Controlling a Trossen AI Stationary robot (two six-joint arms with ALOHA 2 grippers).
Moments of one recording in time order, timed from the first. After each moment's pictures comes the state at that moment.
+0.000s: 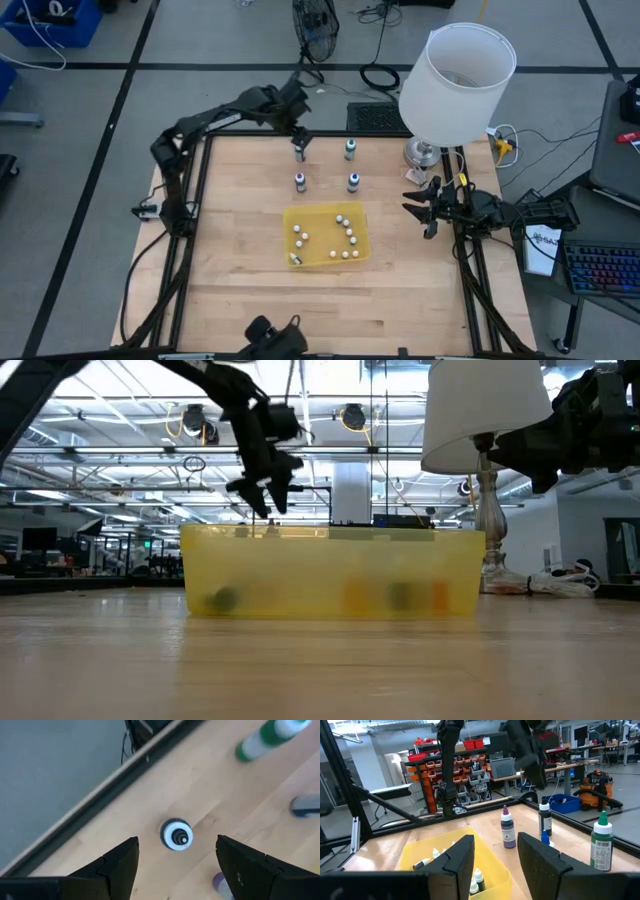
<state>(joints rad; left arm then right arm) 0.66 1.90 1.71 -0.94 0.00 -0.19 0.08 0.03 0.02 0.08 0.31 0.16</state>
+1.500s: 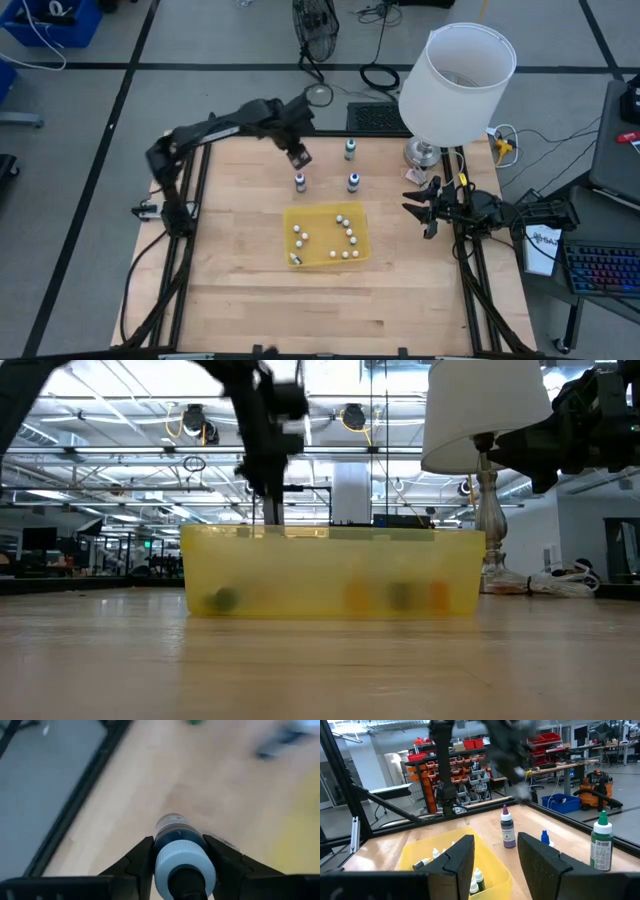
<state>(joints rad) 0.51 1.84 1.71 -1.05 -0.04 -0.03 0.08 0.03 0.02 0.08 0.31 0.16</state>
